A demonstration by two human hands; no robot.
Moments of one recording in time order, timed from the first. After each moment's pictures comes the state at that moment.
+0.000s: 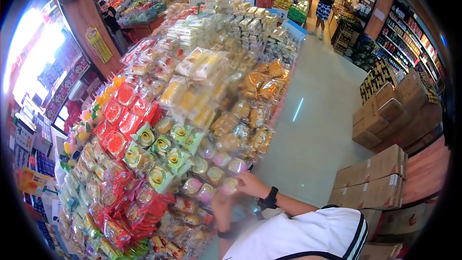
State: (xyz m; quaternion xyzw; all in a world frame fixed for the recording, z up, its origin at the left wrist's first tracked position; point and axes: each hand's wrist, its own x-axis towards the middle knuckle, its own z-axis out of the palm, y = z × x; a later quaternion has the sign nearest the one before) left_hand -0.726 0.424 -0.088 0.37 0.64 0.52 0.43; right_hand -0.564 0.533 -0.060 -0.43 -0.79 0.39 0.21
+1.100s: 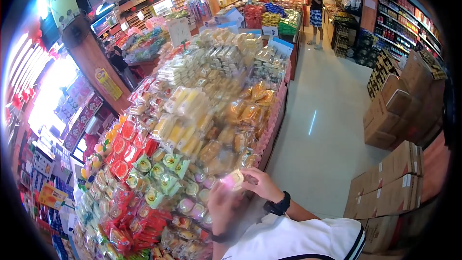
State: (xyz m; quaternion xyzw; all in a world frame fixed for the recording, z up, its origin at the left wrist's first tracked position) left_hand -0.593 0.482 0.110 0.45 0.55 0.57 0.41; right_hand -0.427 0.557 0.050 -0.40 -0.66 0.44 0.46
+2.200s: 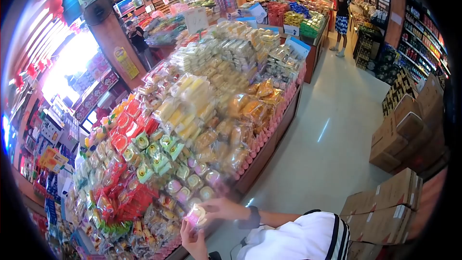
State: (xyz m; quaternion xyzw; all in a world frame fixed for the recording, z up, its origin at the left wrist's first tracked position) left_hand -0.554 0.311 0.070 0.36 0.71 0.59 0.14; right_hand -0.454 0.492 0.023 -0.14 -0.73 0.63 0.22
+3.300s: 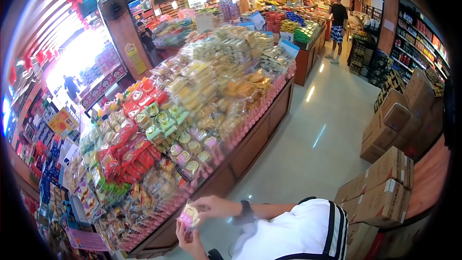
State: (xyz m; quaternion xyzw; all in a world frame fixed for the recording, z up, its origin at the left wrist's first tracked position) left_hand -0.493 0.067 0.055 0.27 0.68 0.67 0.12; right_hand -0.417 0.261 0.047 -0.05 -0.75 0.62 0.22
